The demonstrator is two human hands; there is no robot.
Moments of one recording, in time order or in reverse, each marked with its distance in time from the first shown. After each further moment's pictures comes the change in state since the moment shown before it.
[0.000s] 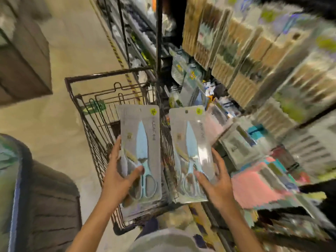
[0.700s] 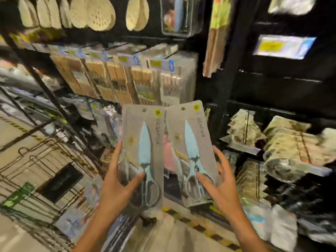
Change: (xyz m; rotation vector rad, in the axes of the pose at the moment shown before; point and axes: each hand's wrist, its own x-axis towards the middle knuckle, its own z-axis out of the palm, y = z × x) left_hand -0.165 0.128 0.135 0.031 -0.591 0.395; right_hand -0.267 -0.027 -0.178 0.017 0.625 -0.166
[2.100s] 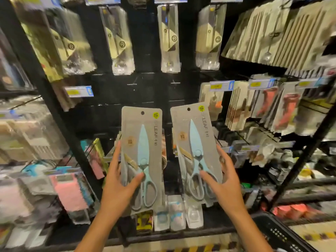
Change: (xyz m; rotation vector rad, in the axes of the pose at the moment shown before) left_hand -0.183 0.225 0.310 -0.203 -0.390 0.280; right_hand -0.218 -0.089 -0.402 -0.124 0.555 -0.130
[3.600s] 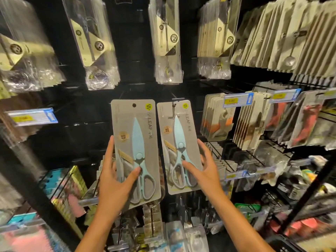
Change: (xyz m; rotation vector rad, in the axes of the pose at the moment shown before) left_hand 0.182 -0.067 0.033 -0.085 0.018 0.119; right_hand 0.191 0.083 0.090 -0.007 0.020 0.006
